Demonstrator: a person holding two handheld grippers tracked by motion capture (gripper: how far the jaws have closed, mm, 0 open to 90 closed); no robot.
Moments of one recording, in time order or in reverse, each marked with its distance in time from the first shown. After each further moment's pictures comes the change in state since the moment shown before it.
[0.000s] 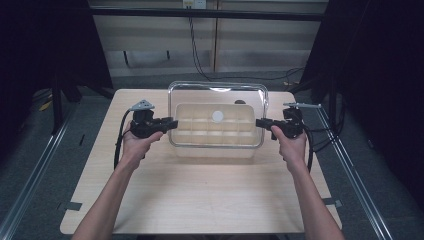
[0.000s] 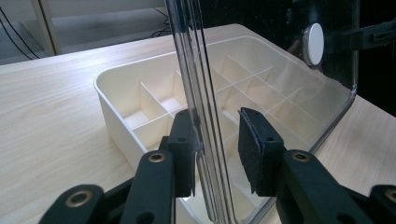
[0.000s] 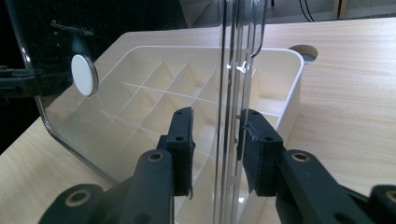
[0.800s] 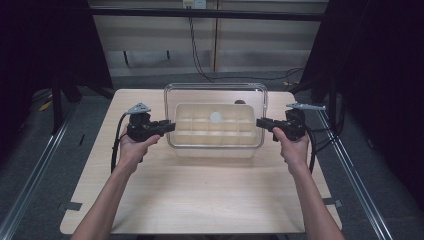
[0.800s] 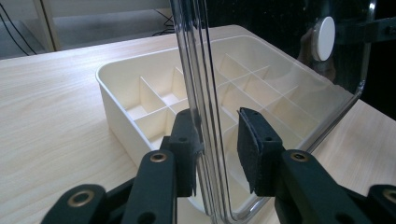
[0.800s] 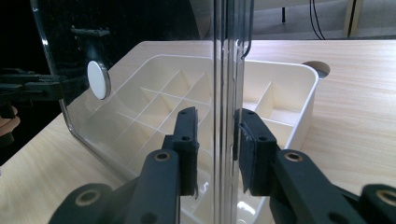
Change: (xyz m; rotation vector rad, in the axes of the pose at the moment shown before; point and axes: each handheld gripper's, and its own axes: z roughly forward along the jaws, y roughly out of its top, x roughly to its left) left arm -0.003 -0.007 -0.009 -0.016 0.000 -0.011; right arm 0.011 -0.001 -0.014 -0.049 0.043 -0.046
